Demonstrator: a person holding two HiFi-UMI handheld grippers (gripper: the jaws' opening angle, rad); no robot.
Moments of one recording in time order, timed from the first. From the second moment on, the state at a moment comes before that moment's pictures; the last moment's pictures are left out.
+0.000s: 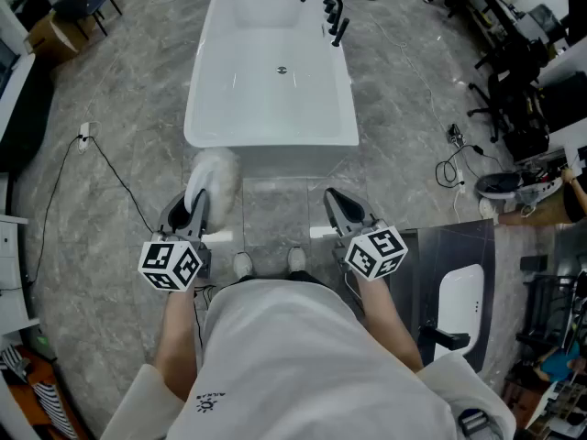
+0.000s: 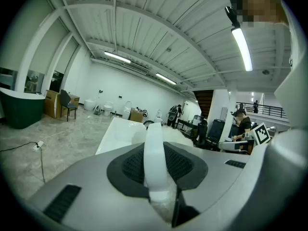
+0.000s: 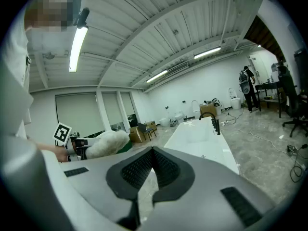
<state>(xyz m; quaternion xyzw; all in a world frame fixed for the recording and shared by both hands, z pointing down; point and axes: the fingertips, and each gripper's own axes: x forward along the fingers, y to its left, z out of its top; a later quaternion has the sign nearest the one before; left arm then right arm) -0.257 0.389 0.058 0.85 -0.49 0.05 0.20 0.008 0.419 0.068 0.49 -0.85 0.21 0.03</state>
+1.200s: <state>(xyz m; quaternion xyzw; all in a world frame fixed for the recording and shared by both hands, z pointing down) -0.206 0.363 0.049 0.84 -0.51 0.04 0.17 0.027 0.375 0.064 0.46 -0.86 0.20 0.03</state>
